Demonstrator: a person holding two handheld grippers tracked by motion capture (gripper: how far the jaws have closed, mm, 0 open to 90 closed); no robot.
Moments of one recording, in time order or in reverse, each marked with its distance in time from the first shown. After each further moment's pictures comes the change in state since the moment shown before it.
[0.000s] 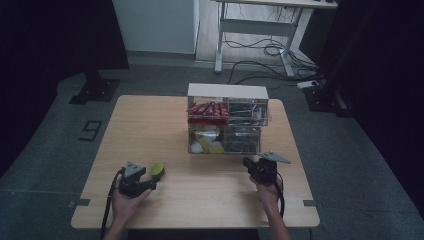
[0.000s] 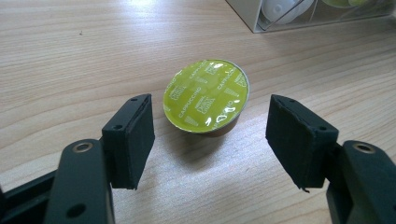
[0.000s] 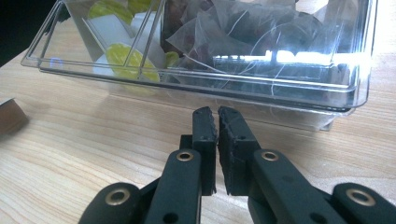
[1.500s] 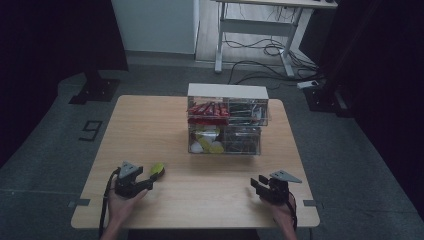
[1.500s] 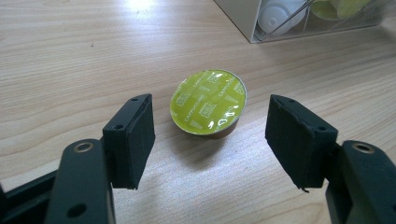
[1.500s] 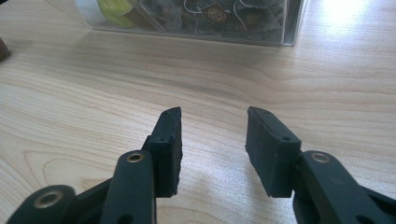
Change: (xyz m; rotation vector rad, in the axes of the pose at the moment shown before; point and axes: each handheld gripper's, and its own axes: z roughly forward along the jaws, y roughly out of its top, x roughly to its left) left arm 0.003 0.003 -0.013 -0.025 -0.006 0.007; right arm -0.027 -0.055 -0.033 0.066 -0.003 -0.047
